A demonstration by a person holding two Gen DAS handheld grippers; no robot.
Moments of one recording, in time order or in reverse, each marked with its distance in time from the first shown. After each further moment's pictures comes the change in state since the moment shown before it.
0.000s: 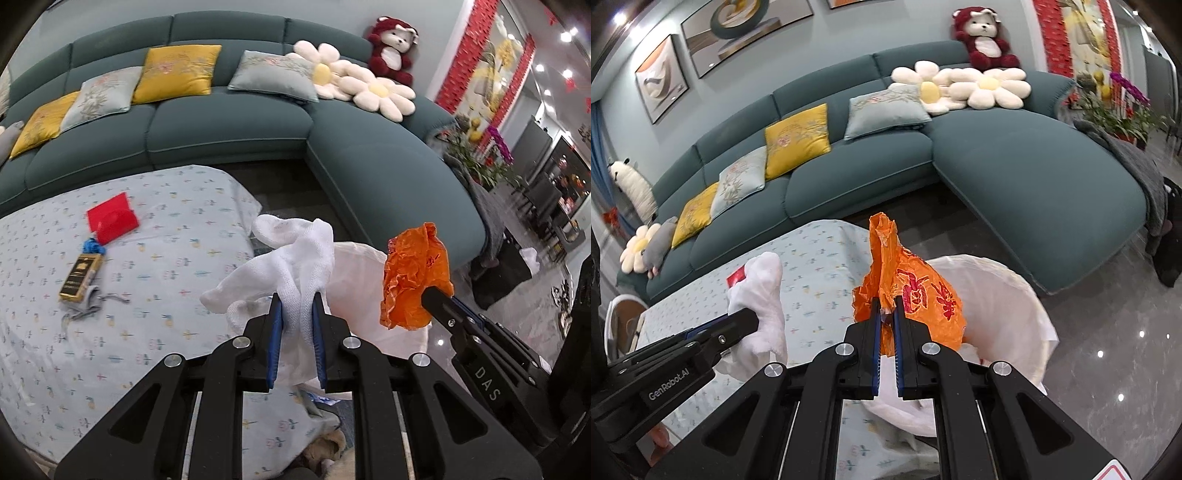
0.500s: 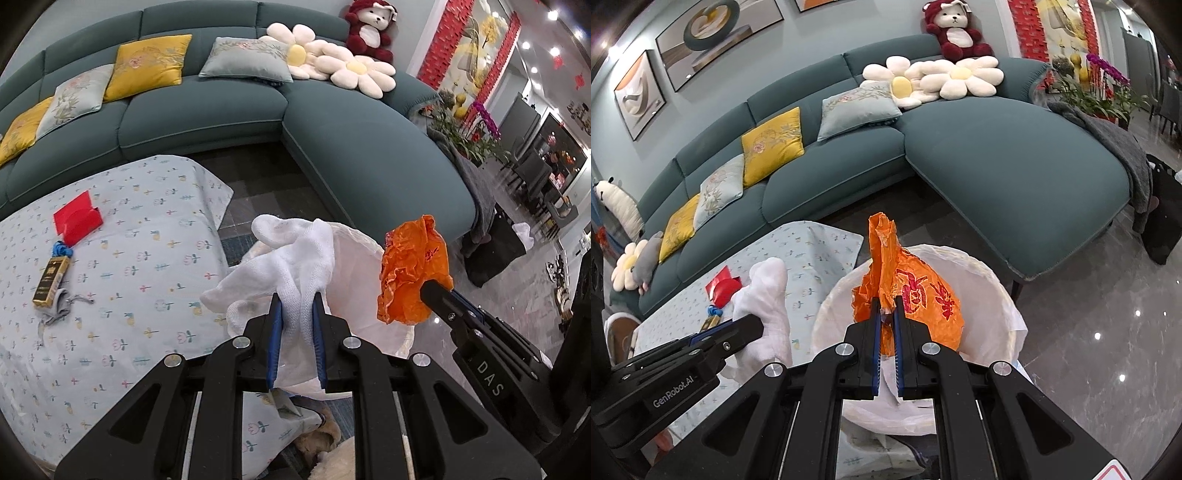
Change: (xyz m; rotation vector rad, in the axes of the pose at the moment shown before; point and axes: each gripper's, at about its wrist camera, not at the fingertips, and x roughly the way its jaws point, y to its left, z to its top) left arm 0.035 -0.038 -0.005 0.062 0.064 -0.038; right arm 0.007 -0.043 -0.004 0.071 0.012 -0.040
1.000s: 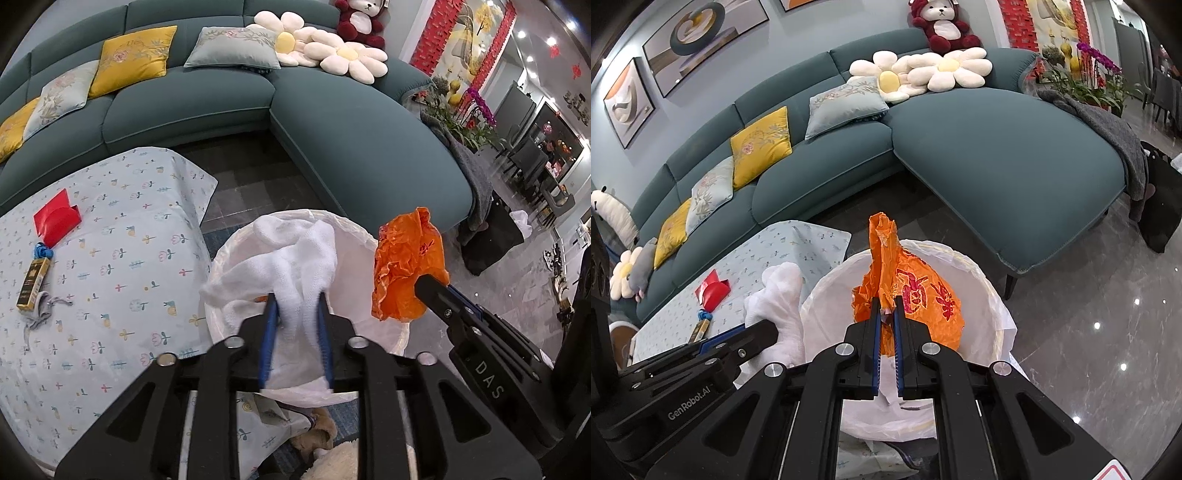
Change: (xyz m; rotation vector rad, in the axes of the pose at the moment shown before) left arm 0.026 -0.017 0.001 0.021 0.040 -0.020; right arm 0.012 -0.019 -0.001 0.034 0.015 -0.012
